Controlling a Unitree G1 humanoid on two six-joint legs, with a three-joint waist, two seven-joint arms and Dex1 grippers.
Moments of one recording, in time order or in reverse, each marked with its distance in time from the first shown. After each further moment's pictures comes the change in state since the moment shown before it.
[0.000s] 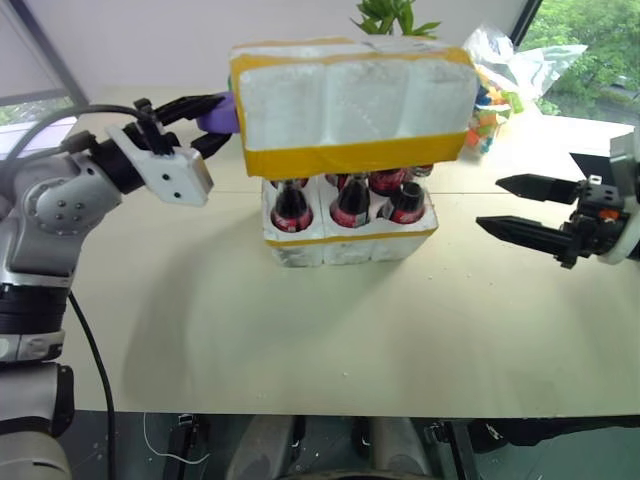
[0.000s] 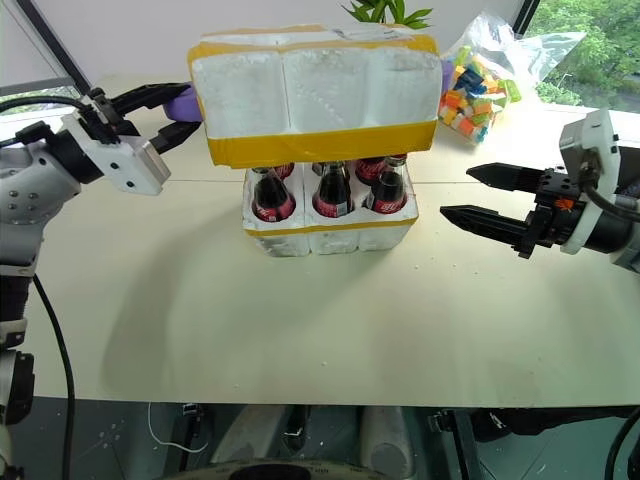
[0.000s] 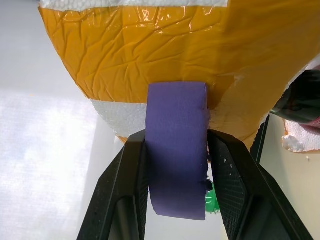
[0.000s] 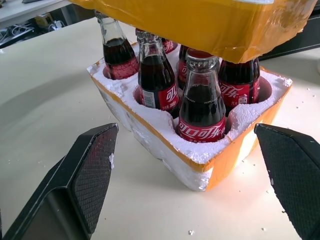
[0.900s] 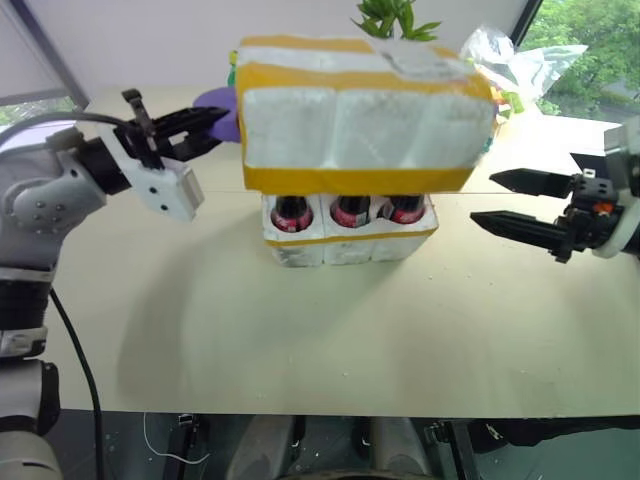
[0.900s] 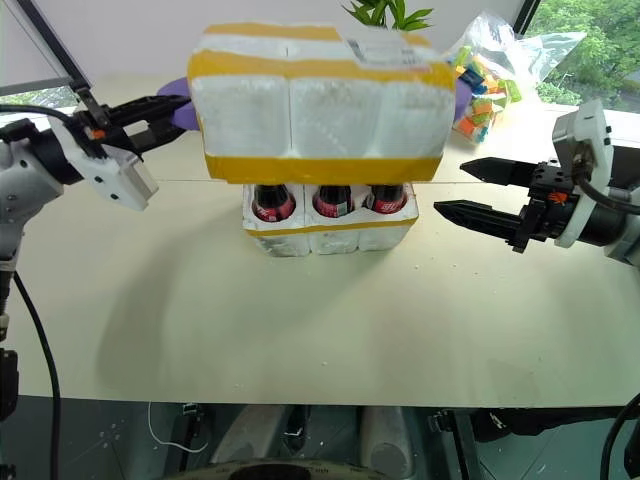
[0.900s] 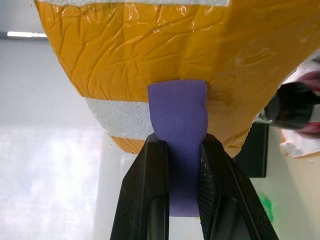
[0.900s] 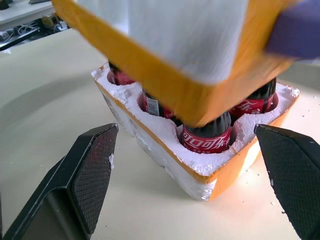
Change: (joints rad) left arm 0.007 0.067 -0.001 0.040 -0.040 -0.172 -0.042; right arm -0.047 0.000 0.035 0.004 0.001 0.008 -0.001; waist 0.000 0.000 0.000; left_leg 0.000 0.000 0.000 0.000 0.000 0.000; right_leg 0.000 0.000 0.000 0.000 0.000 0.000
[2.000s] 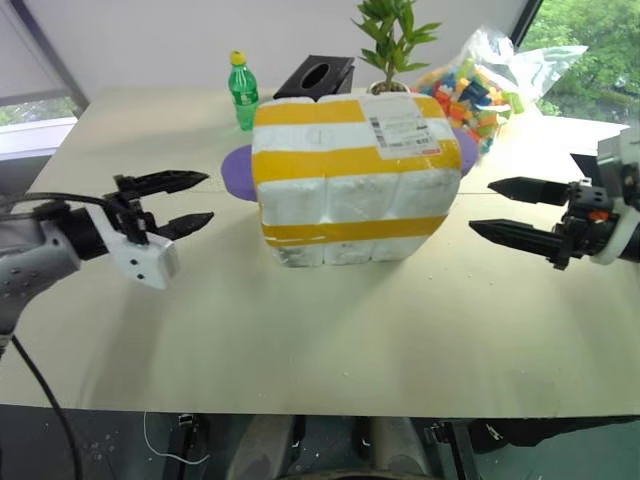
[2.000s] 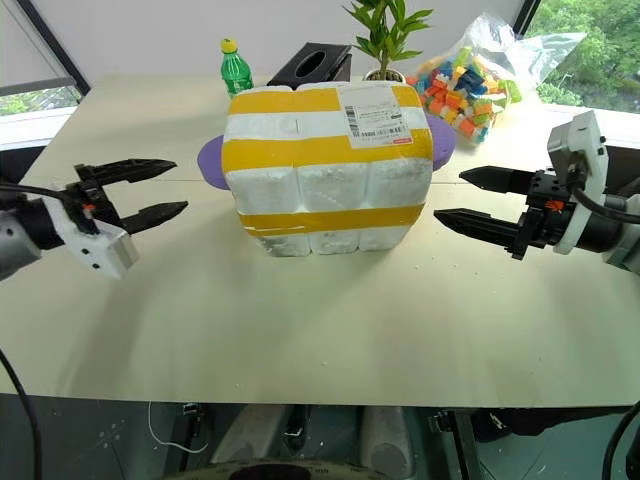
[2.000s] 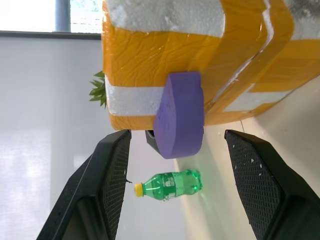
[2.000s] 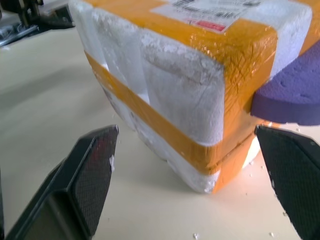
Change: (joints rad) left arm 0.514 0.183 0.173 -0.247 -0.228 0.225 -0.080; right arm 0.034 0.000 0.010 0.006 -0.023 -0.026 0.026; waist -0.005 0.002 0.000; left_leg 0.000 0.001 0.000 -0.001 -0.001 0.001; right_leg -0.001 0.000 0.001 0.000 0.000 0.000
